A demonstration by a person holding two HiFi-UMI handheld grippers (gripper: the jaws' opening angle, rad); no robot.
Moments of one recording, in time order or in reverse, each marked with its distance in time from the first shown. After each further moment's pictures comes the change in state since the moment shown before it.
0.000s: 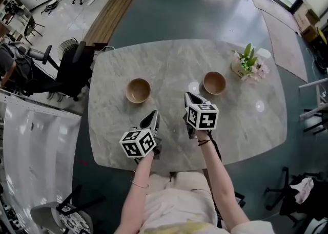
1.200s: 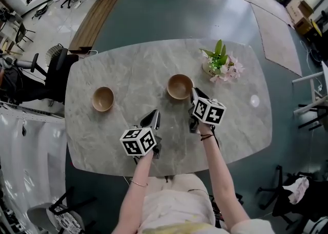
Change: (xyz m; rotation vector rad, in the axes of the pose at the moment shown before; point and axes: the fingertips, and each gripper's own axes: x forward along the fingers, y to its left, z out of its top) left arm 0.108 -0.123 -0.047 0.028 0.067 -0.042; right arm -0.046 -0.200 0.030 0.223 -0.087 -0.096
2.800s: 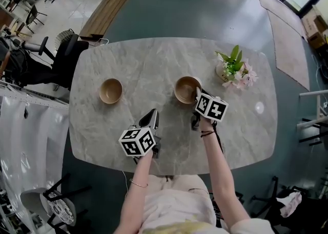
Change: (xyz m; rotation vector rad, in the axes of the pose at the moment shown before) left arm -0.019 0.034 0.006 -0.062 -0.055 0.121; right arm 0.037 0.005 -0.013 -0.011 0.125 -0.042
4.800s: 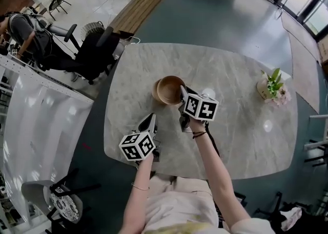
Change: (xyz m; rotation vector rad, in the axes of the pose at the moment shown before) left arm -0.137 0.183 0.069 -0.077 -0.130 0.130; right arm 0.059 0.320 -0.059 -0.116 0.032 0.368
